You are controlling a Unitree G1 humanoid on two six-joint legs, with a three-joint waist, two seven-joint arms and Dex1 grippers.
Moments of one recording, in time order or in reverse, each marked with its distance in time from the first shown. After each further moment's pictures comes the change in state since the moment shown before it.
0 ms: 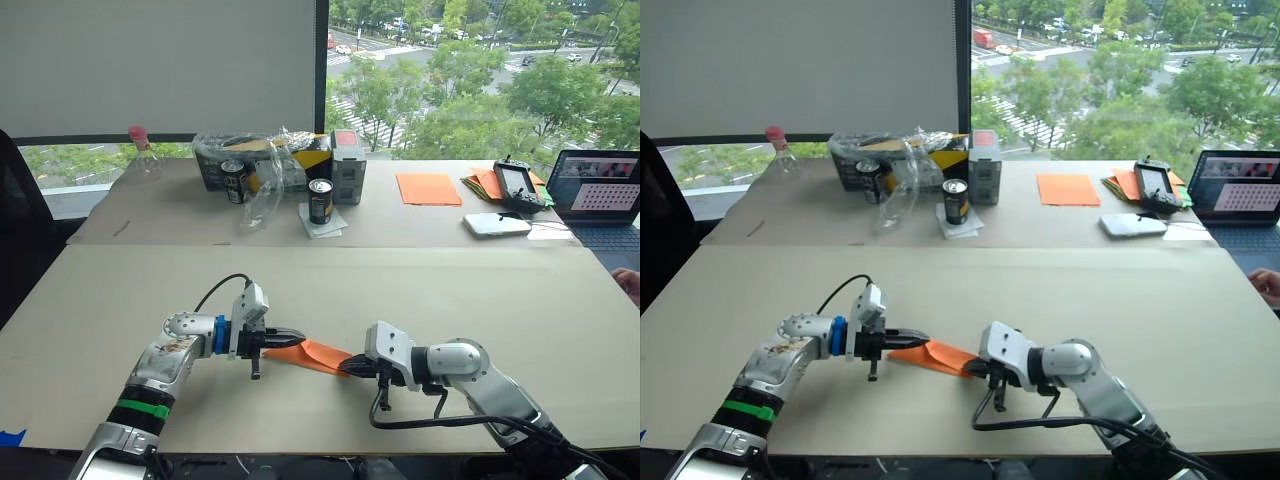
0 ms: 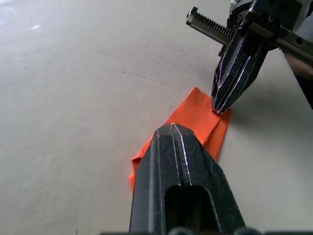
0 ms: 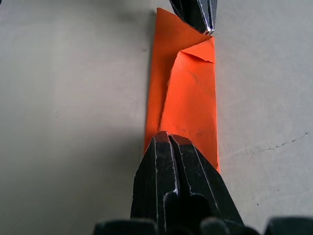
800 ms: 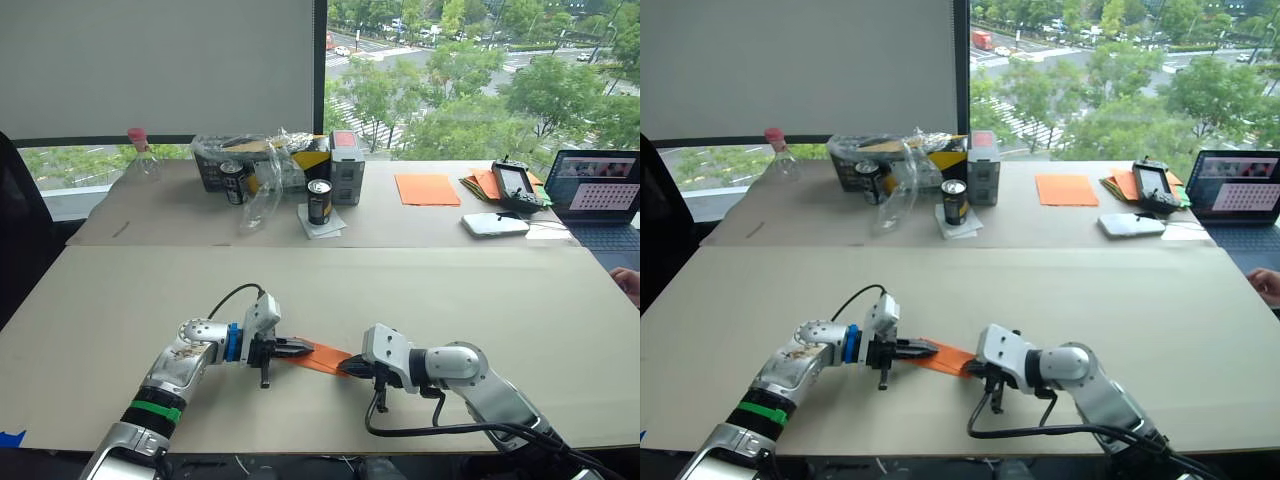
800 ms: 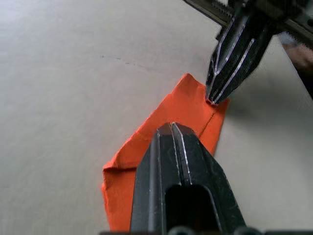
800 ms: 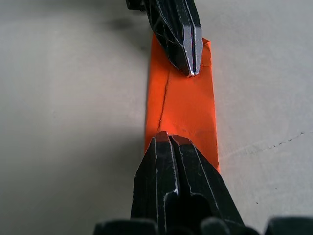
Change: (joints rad) left arm -0.004 -0.046 0.023 0.070 -0.063 0.082 0.033; right arm 0.020 0.003 0.005 -0.041 -0.034 0.018 -0.030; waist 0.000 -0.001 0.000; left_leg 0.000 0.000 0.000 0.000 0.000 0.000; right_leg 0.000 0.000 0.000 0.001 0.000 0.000
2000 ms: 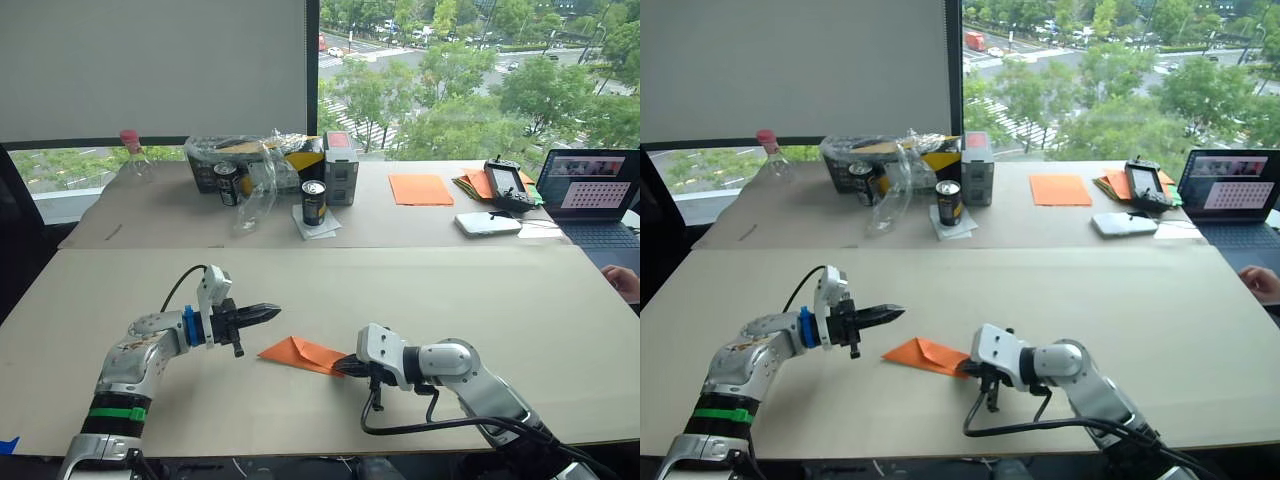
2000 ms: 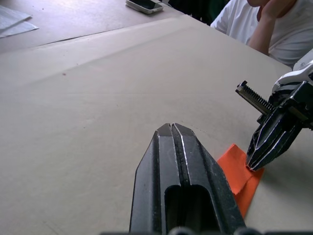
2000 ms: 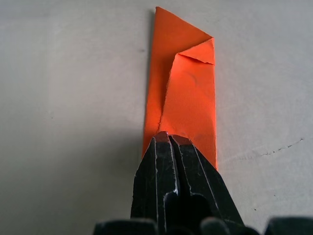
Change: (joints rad) left arm 0.080 0.121 0.170 -0.141 -0.086 0.078 0.068; right arm -0.034 0.027 0.008 0.056 -0.020 -0.054 0.017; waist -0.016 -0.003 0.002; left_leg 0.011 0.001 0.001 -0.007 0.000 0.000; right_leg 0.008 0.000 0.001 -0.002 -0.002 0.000
